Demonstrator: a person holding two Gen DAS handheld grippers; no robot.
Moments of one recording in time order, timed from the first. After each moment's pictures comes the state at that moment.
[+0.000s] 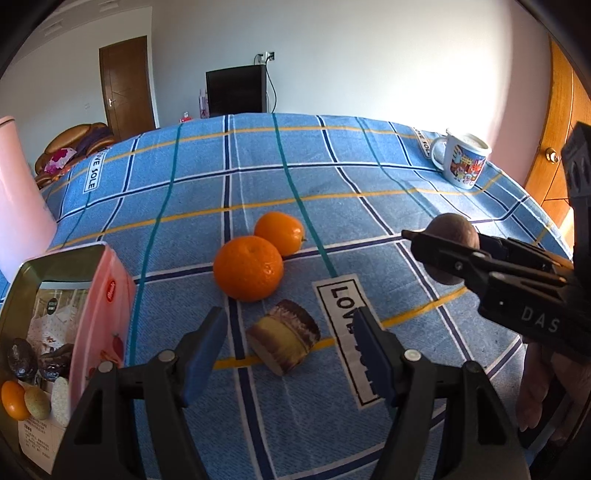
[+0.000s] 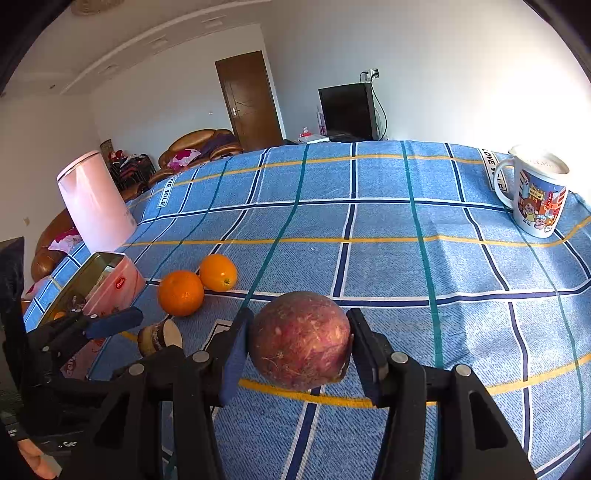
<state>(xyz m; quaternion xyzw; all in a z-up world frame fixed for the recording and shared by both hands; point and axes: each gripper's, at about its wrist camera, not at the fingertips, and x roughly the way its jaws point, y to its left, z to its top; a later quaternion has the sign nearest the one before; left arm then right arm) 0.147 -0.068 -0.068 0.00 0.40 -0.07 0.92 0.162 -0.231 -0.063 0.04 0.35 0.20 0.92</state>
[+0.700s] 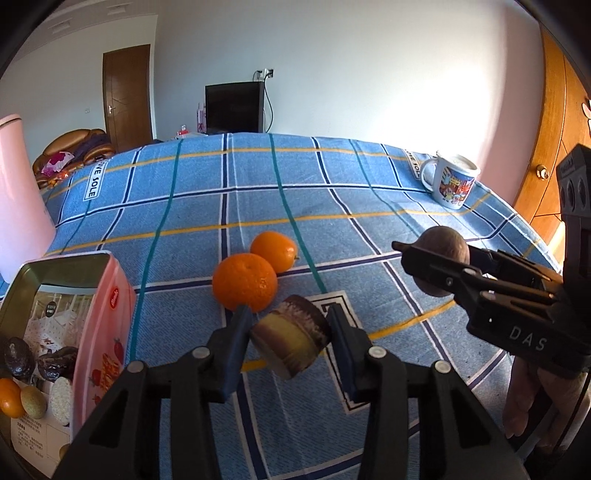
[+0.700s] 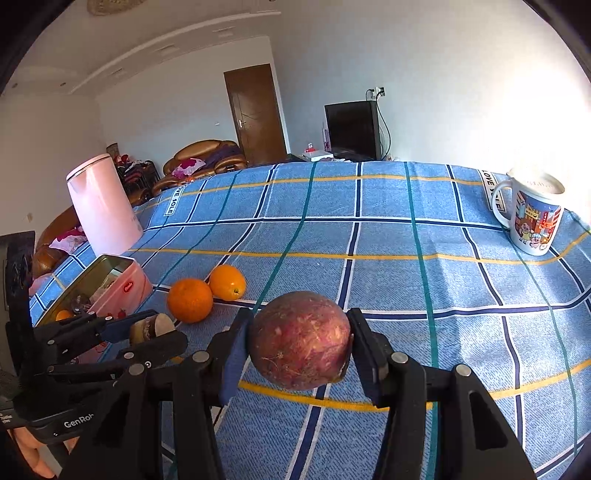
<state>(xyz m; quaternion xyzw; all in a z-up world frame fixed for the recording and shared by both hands) 0.132 -0.065 -0.056 -0.02 0.35 -0.09 0.93 0.150 -0.227 -0.054 0.03 0.31 0.21 0.93</state>
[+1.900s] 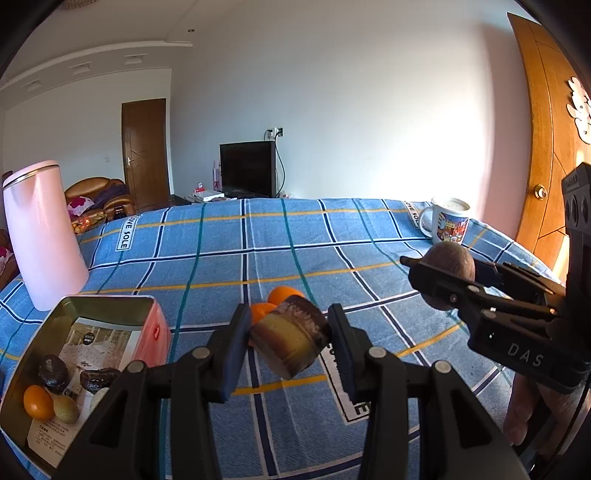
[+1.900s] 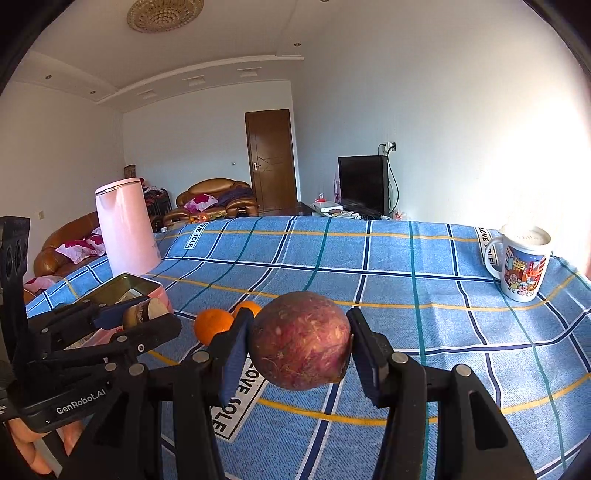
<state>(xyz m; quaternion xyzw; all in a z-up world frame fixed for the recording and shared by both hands) 0.094 -0.060 -0.032 0.00 0.23 -0.06 0.97 0.111 -0.228 -0.033 0.01 0.20 0.22 0.96</state>
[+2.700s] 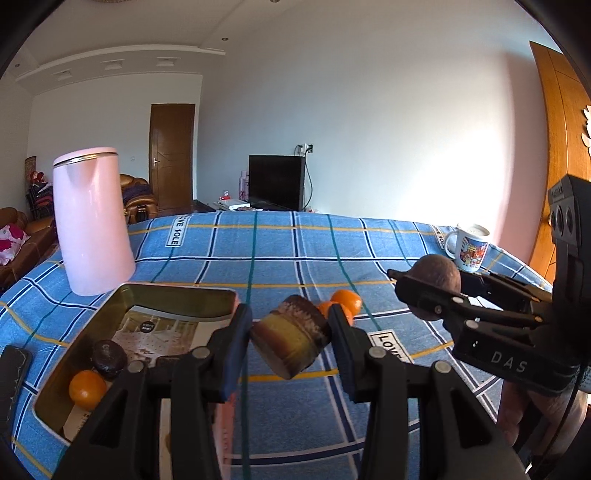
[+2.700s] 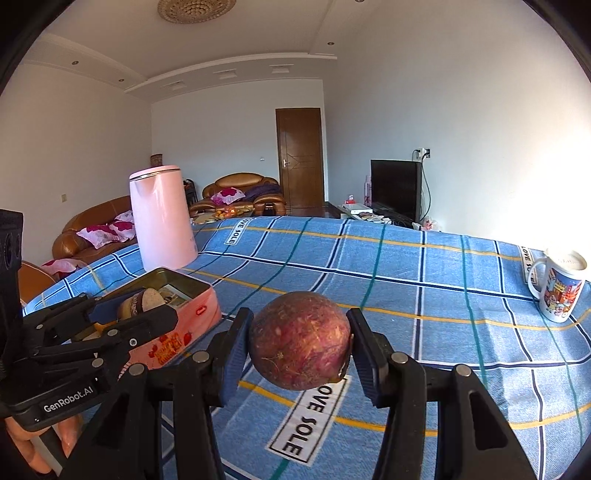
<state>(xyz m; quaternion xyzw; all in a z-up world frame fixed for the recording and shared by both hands) 0.058 0.010 -0.026 -0.04 0.21 -0.01 0.98 0.105 -0.162 -0.026 -0.02 0.20 0.27 0.94</state>
